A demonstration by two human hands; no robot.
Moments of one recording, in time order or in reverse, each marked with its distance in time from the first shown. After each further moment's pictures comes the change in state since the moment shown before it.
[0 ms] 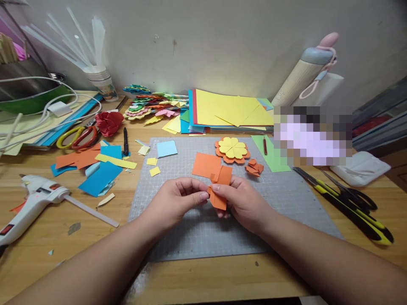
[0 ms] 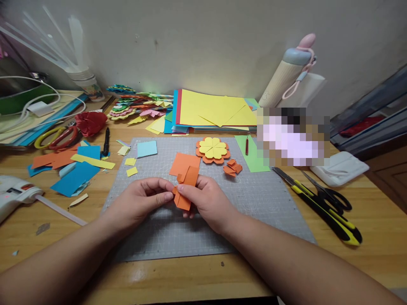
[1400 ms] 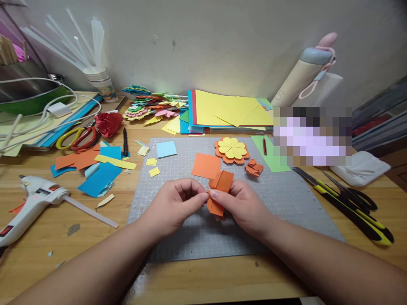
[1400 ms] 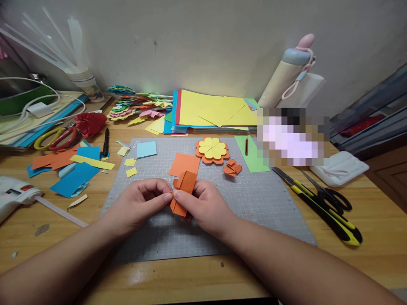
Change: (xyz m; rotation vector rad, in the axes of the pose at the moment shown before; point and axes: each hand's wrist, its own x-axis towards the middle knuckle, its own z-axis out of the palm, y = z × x) left_hand -0.004 0.003 0.004 0.145 -0.003 0.113; right_hand -0.006 0.000 0.004 -0.080 -0.061 -0.128
